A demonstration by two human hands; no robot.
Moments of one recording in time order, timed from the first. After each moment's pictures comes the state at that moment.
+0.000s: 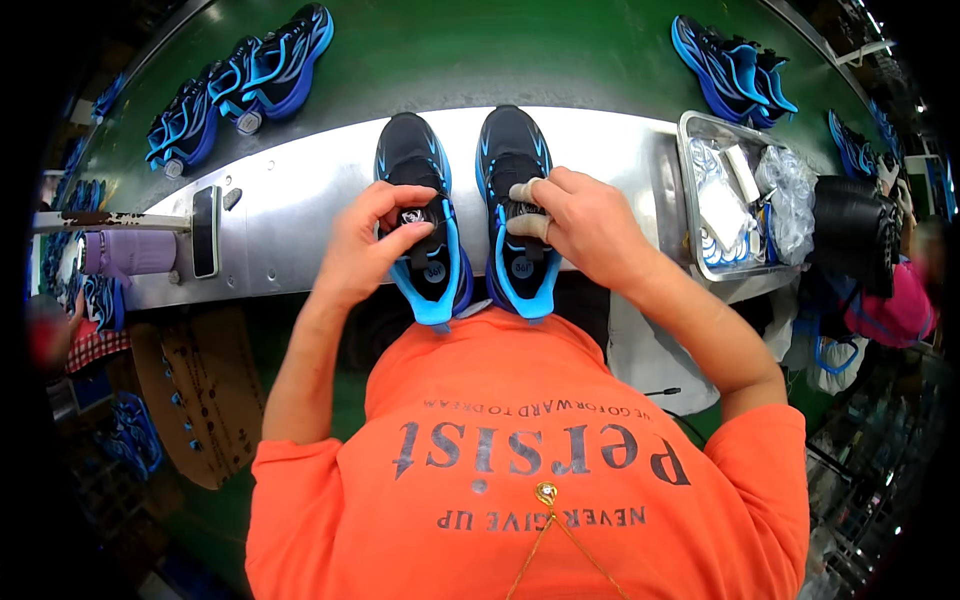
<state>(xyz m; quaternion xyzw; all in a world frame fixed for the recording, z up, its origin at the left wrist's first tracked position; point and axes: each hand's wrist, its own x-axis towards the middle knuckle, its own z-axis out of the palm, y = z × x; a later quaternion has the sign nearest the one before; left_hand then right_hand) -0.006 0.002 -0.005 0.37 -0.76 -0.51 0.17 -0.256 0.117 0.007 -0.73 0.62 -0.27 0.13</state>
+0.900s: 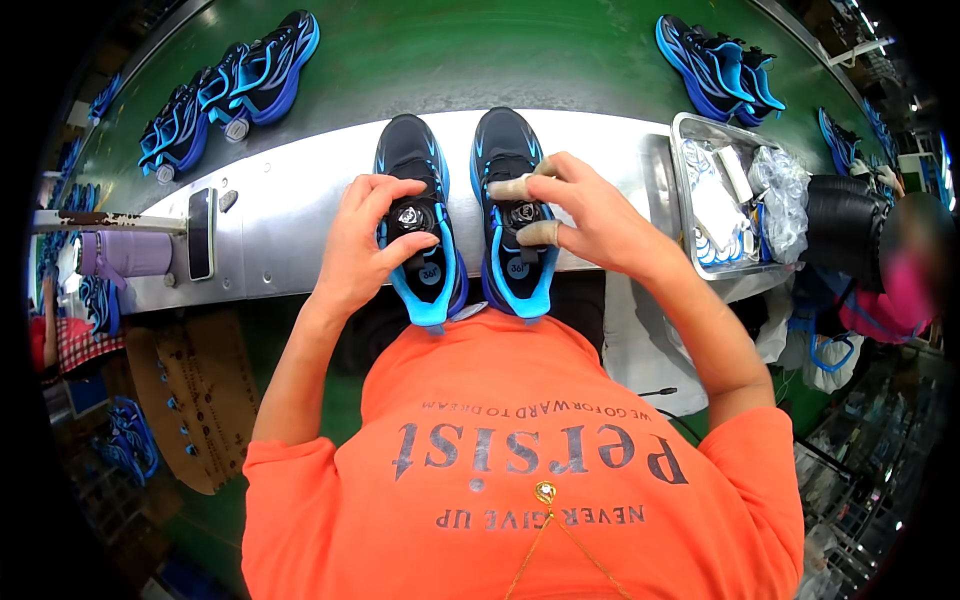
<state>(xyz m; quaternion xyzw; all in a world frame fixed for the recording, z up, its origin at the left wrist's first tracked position) -0.012 0.007 0.001 0.31 -0.85 -0.34 0.26 -0.269 0.113 0.014 -0.72 0.58 -0.31 0.23</state>
